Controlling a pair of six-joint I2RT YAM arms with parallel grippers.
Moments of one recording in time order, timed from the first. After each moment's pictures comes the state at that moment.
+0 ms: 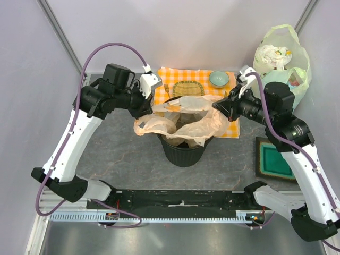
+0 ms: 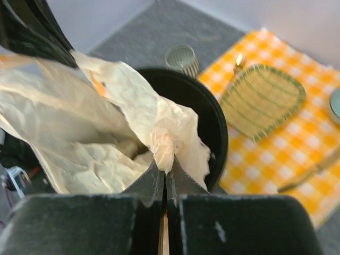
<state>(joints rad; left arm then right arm) -0.52 1.39 1.81 -1.18 0.37 0.34 0.40 1.01 1.41 -0.60 -0.44 0.10</state>
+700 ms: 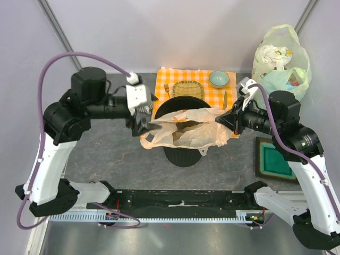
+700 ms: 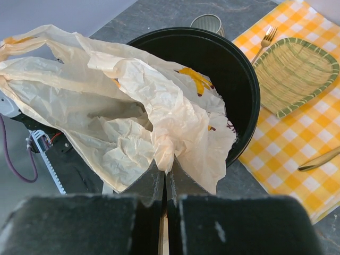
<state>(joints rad) -0.58 1.25 1.97 -1.11 0.61 0.49 0.39 0.92 1.41 -0.82 -0.52 0.03</state>
